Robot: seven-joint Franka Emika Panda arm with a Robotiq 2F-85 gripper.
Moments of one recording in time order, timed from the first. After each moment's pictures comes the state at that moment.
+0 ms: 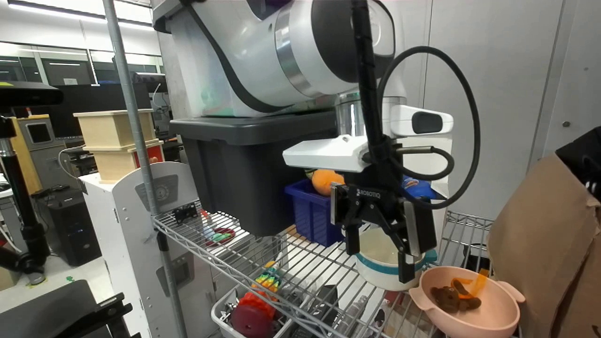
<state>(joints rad) -0.03 0.61 -0.12 -1.86 -0.15 2.38 0.24</state>
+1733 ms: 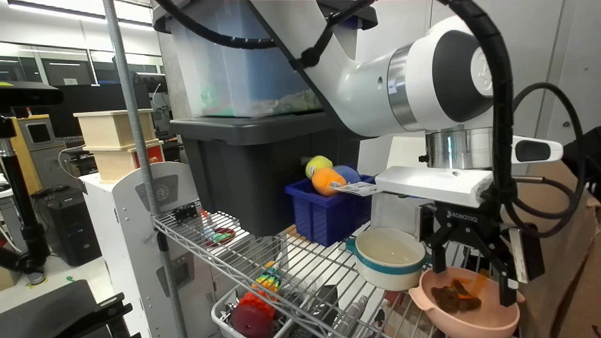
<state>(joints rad) -0.12 0.97 -0.16 -1.33 -0.09 2.25 0.24</state>
